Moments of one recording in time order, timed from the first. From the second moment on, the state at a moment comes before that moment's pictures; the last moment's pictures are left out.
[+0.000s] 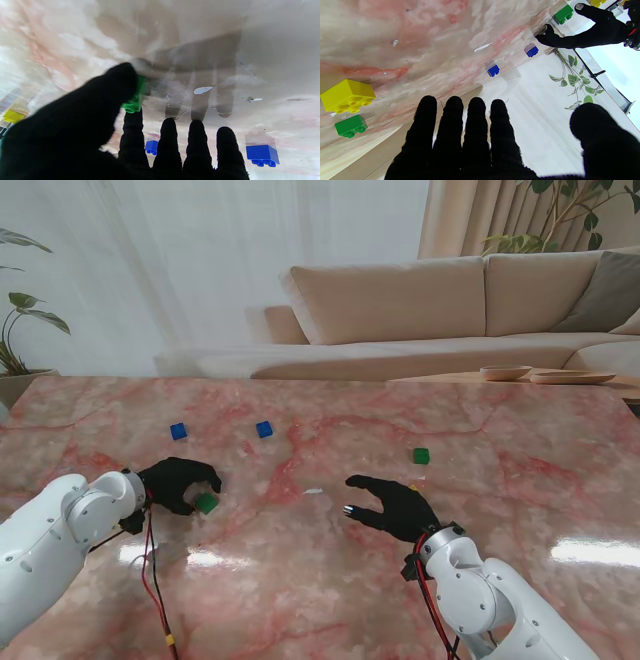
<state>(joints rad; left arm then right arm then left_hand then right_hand) 1.22 -0.98 -1.12 -1.13 0.84 -0.38 -0.31 -1.67 -1.10 1.18 -1.63 -0.65 -0.07 -0.05 0.61 -0.64 1.01 -0.12 0.17 -0.22 0.76 0.63 0.21 -0.03 0.27 0.38 0.12 0.02 0.24 0.50 -0.03 0.04 0.40 0.48 0.05 -0.24 0.68 0.00 0.42 -0.02 0.18 0.52 0.56 -0.06 0.15 0.18 0.55 -0.07 0.11 0.25 0.31 -0.05 0.58 0.33</state>
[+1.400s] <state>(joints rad) 1.33 -1.05 -0.95 -1.26 0.82 -0.09 0.03 -1.68 -1.10 1.19 -1.64 -0.65 -0.06 -0.04 0.59 -0.65 0.74 -0.22 0.50 -0.23 0.99 0.67 0.42 0.00 0.37 0.40 0.27 0.06 0.29 0.50 -0.03 0.06 0.60 0.47 0.06 -0.24 0.69 0.00 0.42 -0.02 0.19 0.52 0.56 -0.06 0.15 0.18 0.55 -0.07 0.11 0.25 0.31 -0.05 0.58 0.33</state>
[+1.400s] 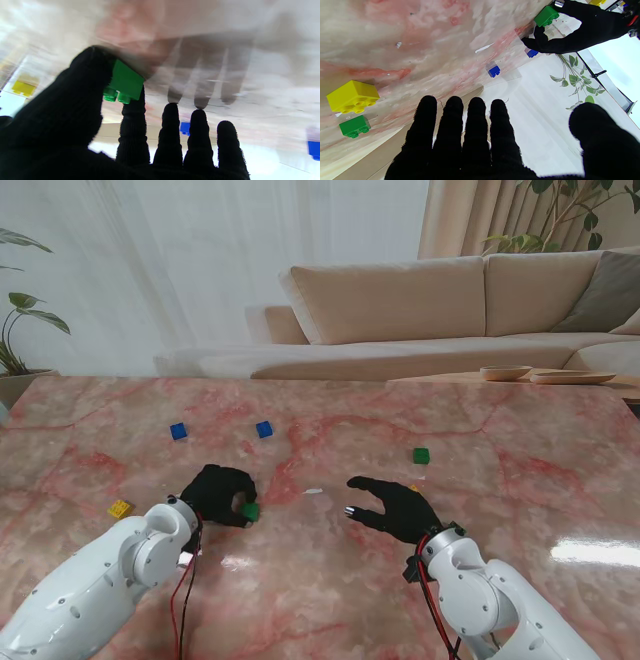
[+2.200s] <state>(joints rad) 1.29 -1.11 -0.73 -1.28 0.78 0.04 0.15 -1.71 -1.10 1.22 -1.65 -0.64 -0.06 -0.04 0.58 -0.64 0.69 -0.21 0.50 -0.21 1.03 0.71 0.44 0.00 0.37 0.43 0.27 0.06 0.29 0.52 -0.03 0.07 0.60 0.47 0.06 -0.24 0.69 0.00 0.42 -0.02 0.19 0.52 0.56 -0.06 0.15 0.18 0.55 -0.07 0.11 0.25 0.31 -0.05 0.58 0.33</state>
